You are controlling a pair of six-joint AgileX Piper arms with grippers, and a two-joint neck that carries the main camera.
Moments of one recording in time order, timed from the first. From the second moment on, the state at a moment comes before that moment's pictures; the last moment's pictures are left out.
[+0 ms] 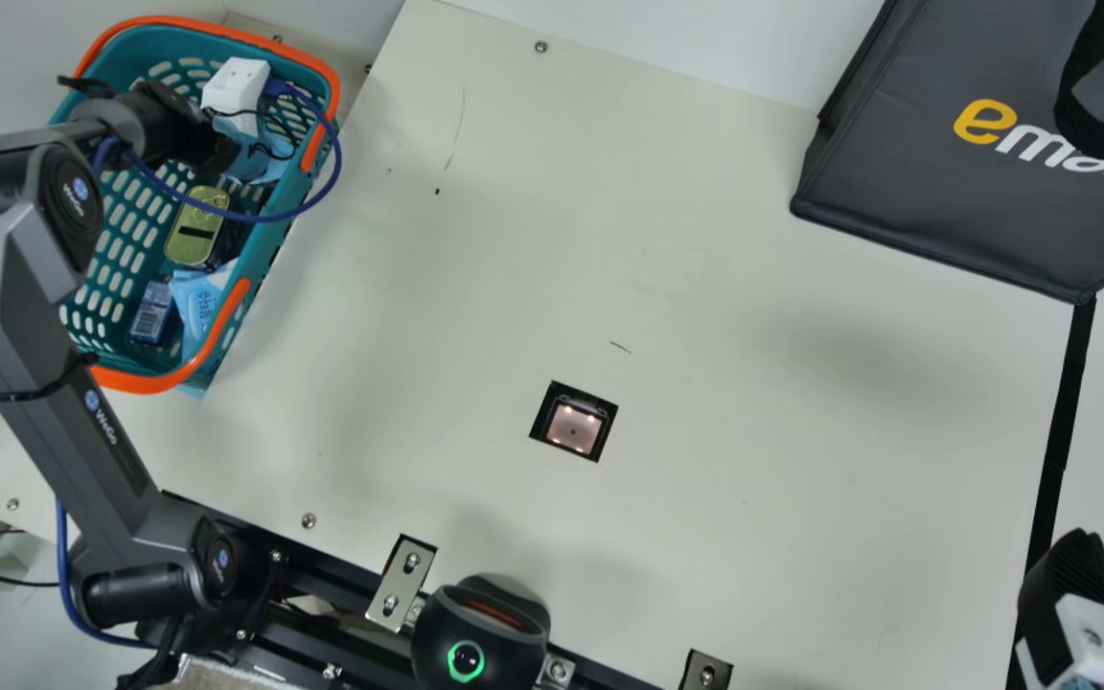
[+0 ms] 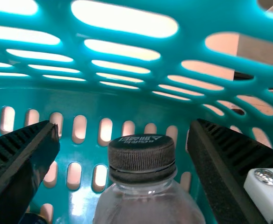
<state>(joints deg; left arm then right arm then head) 27.5 134.5 -81.3 -34.0 27.1 48.1 0.7 42.6 -69.8 -0.8 69.5 0.0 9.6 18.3</state>
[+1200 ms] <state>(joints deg) 31.2 124.8 -77.6 -30.0 30.3 42.4 0.7 42.6 -69.8 -0.8 69.4 0.0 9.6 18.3</state>
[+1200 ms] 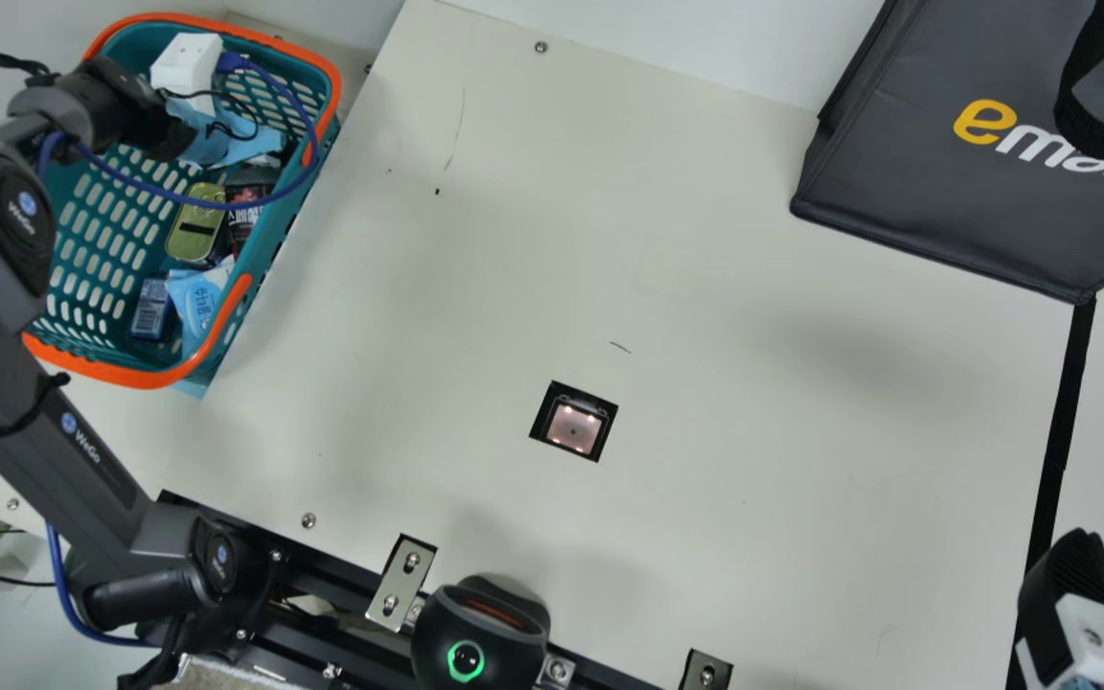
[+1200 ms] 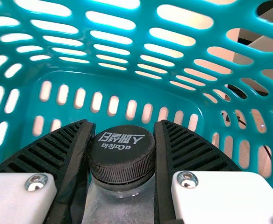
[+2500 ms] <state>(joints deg) 34.2 110.4 -68.9 -34.3 34.5 49.1 0.7 42.6 -69.8 -0.8 69.4 0.0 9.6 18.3</state>
